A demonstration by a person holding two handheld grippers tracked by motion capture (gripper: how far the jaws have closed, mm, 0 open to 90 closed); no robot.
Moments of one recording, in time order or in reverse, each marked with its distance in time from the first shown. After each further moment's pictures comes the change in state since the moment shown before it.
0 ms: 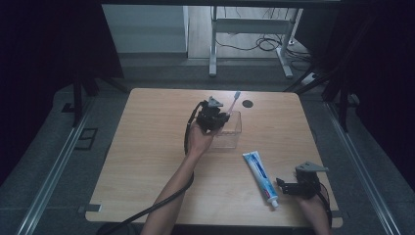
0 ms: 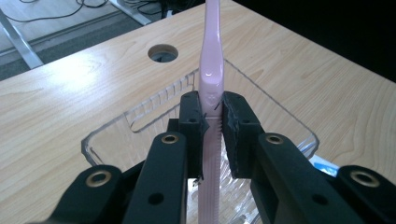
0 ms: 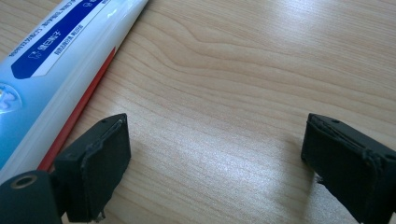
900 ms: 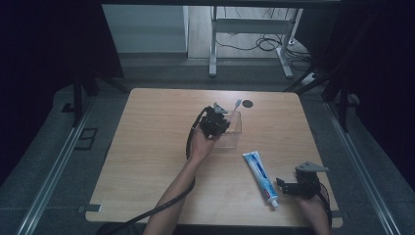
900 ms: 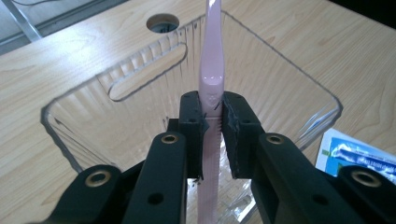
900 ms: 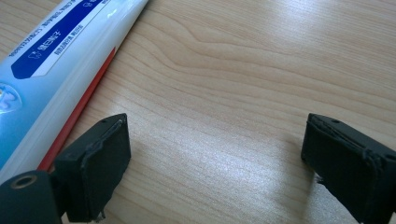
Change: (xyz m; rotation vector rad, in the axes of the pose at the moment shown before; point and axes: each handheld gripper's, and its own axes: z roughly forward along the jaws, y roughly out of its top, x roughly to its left) left arm -0.011 -0.012 0.016 0.094 0.043 0.033; right arm 0.000 0.000 0.000 0.000 0.000 -0.001
